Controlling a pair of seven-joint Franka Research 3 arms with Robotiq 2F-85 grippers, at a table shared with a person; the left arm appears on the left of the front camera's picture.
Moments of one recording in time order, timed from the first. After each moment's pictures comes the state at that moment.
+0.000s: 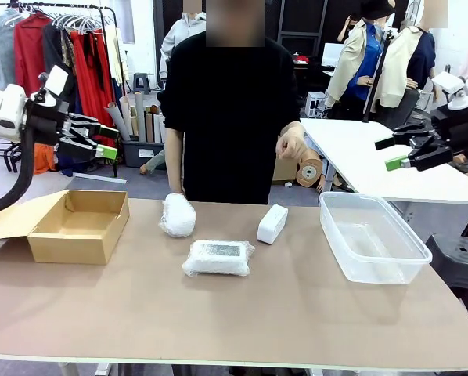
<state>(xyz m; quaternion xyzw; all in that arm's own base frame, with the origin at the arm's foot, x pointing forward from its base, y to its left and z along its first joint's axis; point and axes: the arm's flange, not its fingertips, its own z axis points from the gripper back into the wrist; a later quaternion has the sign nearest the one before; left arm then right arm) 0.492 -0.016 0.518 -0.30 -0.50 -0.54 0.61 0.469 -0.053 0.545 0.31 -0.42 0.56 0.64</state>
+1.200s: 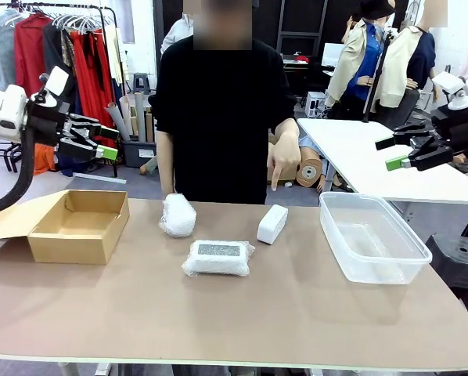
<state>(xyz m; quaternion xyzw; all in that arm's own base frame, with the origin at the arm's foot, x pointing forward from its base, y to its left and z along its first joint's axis) 0.493 -0.017 0.517 -0.30 -0.50 -0.54 0.61 0.469 -0.054 0.545 0.31 -0.42 0.56 0.64</state>
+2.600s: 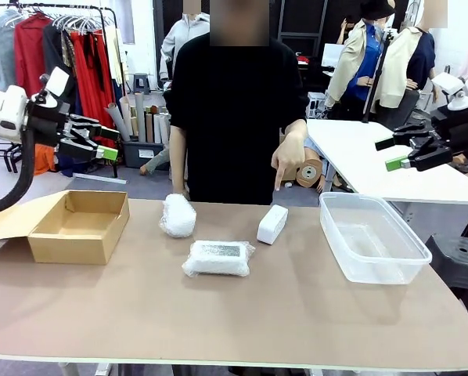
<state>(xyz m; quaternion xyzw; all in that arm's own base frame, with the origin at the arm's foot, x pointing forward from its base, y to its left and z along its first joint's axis) 0.493 -0.017 0.517 -0.30 -0.50 -0.54 0.61 0.469 -0.054 0.545 0.31 -0.42 0.56 0.64</state>
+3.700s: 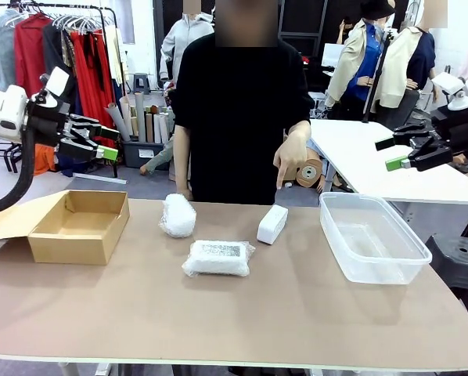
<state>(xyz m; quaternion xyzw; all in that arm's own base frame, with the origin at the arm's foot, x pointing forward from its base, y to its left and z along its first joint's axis) 0.493 -0.017 0.517 -0.30 -0.50 -0.54 0.61 0.469 -0.055 0.545 0.31 -0.42 0.56 0.64</state>
